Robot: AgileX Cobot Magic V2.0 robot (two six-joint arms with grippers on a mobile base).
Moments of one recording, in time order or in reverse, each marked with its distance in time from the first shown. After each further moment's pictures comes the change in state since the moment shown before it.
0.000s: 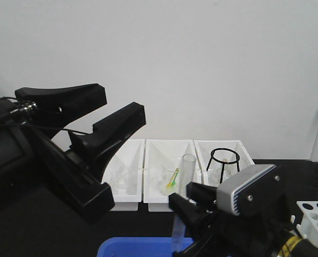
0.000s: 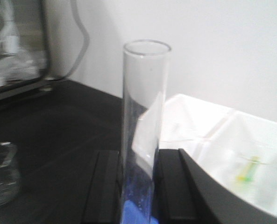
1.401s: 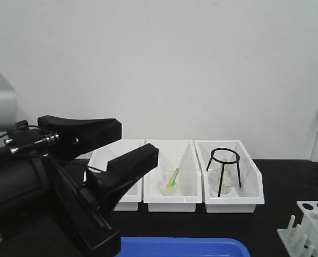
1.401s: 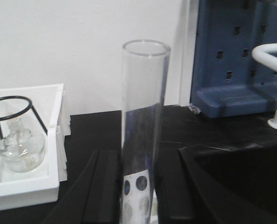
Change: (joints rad) left arm 0.000 0.000 0.000 0.000 0.172 0.001; right arm -0.857 0.168 0.176 -0.134 -0.293 0.121
